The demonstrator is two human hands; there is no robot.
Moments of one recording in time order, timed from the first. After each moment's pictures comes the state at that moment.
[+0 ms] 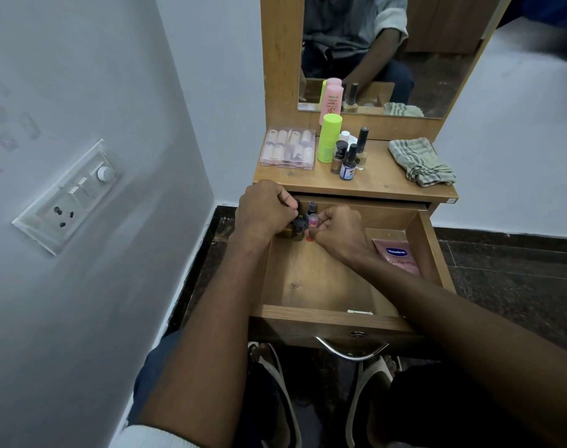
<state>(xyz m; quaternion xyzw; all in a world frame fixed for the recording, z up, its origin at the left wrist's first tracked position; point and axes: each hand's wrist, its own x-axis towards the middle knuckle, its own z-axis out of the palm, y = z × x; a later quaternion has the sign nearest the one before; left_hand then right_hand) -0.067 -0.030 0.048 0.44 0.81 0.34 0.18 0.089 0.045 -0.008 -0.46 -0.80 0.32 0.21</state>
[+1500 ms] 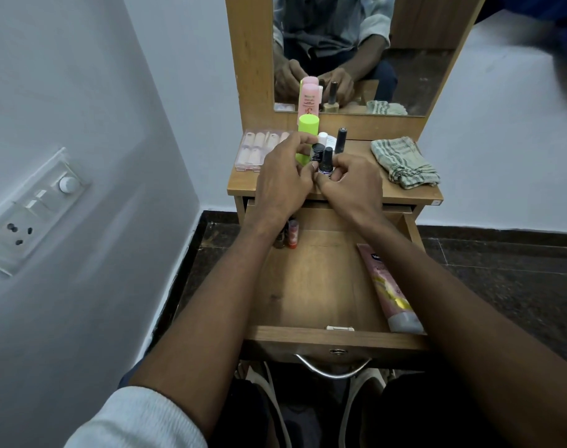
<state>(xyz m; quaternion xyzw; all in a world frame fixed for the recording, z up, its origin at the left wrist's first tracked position) -0.030 0.045 0.064 0.55 0.67 0.49 0.05 0.097 0.099 0.058 -0.47 -0.77 0.20 0.38</state>
